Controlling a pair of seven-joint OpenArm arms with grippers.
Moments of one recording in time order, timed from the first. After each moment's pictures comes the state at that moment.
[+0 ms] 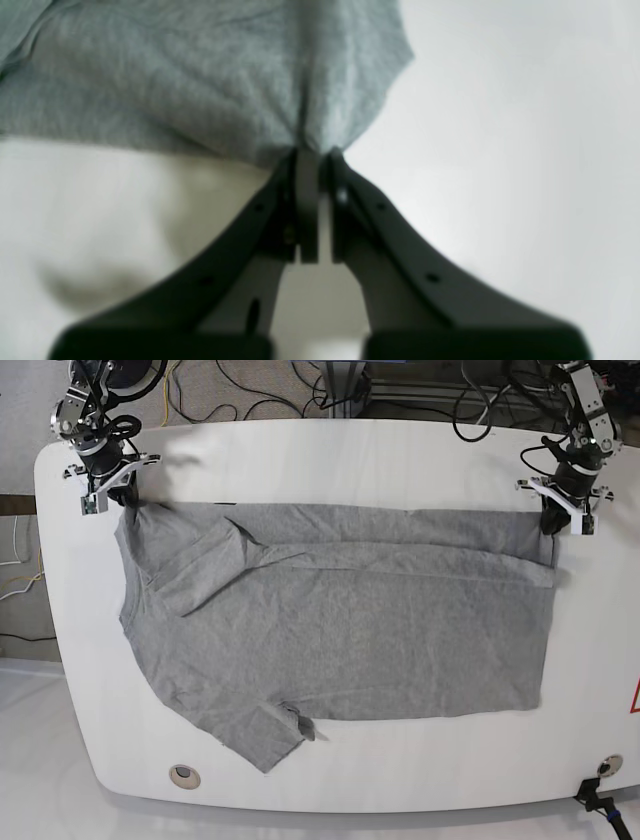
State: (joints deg) left arm 20.0 -13.7 -30.6 81.1 -9.7 -32.4 16.2; right arm -24.6 15.3 32.1 85.0 15.8 32.7 -26.1
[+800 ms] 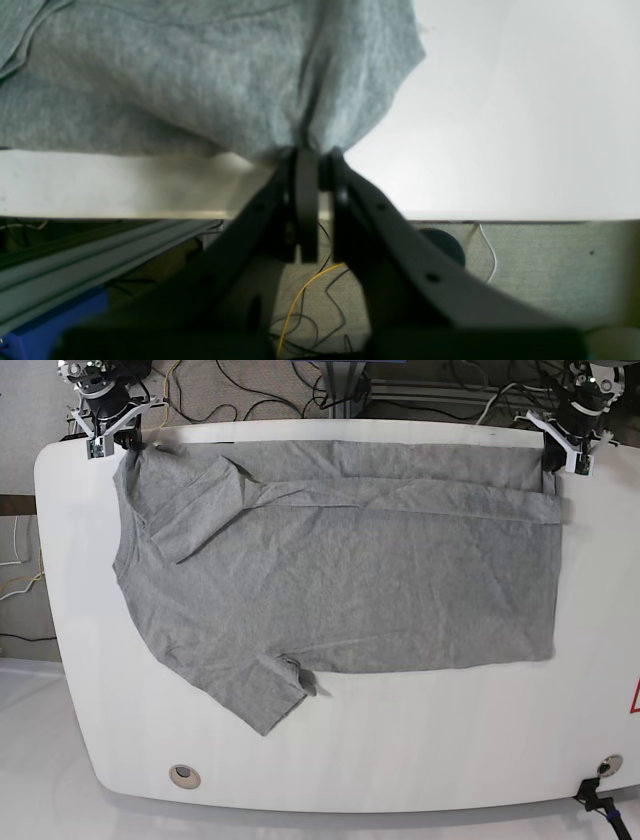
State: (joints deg) left arm 37.9 -13.6 -30.7 94.0 -9.4 -31.9 17.2; right arm -39.4 10.9 34.0 95.1 14.9 32.0 -26.0
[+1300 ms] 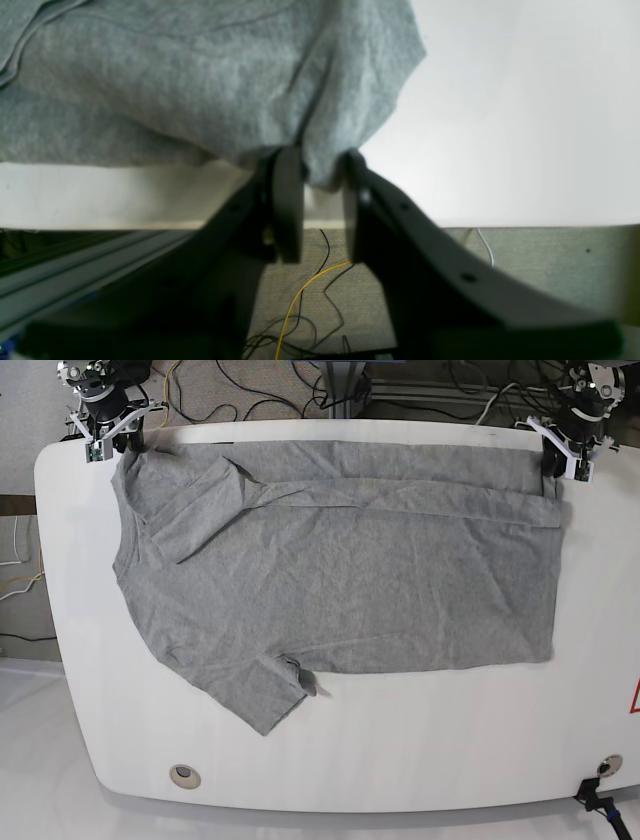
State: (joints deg) left arm 35.6 -13.7 -30.7 94.0 -8.4 -31.9 18.4; right arm -38.1 10.9 34.3 95.1 14.7 32.0 -26.9
